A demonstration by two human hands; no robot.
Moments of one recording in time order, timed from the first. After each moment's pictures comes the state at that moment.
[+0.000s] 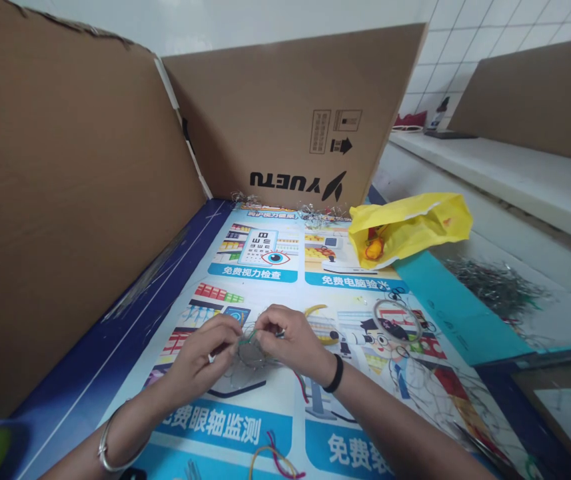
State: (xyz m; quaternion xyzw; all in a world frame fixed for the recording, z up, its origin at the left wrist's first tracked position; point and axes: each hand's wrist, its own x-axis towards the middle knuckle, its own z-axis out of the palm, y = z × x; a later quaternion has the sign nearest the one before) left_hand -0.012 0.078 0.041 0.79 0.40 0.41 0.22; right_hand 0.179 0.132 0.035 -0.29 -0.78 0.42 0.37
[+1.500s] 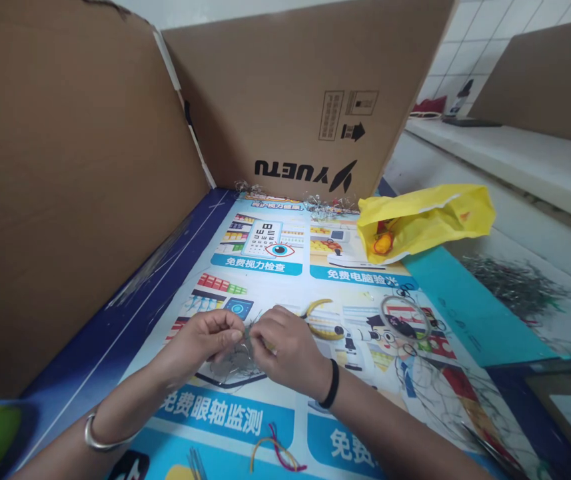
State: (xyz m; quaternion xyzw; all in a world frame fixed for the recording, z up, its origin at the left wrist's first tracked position) left_hand -0.013 0.083 0.043 0.49 0.48 0.38 0.62; right_hand 0.167 0.118 0.025 -0.23 -0.86 0.18 0.42
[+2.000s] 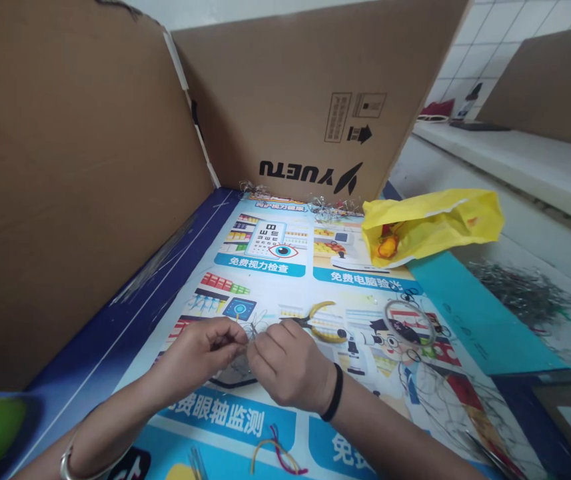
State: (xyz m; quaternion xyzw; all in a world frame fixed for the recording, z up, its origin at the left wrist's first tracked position) left_hand -0.007 0.071 0.059 0.66 0.56 0.33 0.39; right_hand 0.180 0.110 0.030 -0.12 -0.93 -0.12 0.32
